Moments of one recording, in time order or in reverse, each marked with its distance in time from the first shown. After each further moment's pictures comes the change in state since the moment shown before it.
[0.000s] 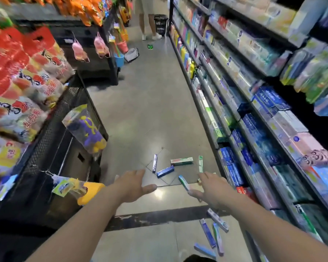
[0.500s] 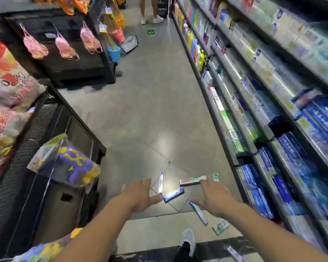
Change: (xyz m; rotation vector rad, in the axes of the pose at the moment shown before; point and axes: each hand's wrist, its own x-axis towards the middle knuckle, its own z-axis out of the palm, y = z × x) left_hand 0.299 -0.016 -0.121 0.030 -0.160 -0.048; right_hand 0.316 0.032 -0.081 0.064 -0.126 0.028
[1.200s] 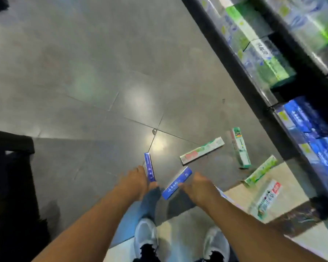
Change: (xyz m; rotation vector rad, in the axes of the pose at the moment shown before) left_hand 0.544 -0.059 0.211 0.159 -0.257 0.067; right_hand 0.455 0.038 0.345 0.656 -0.217 0.554
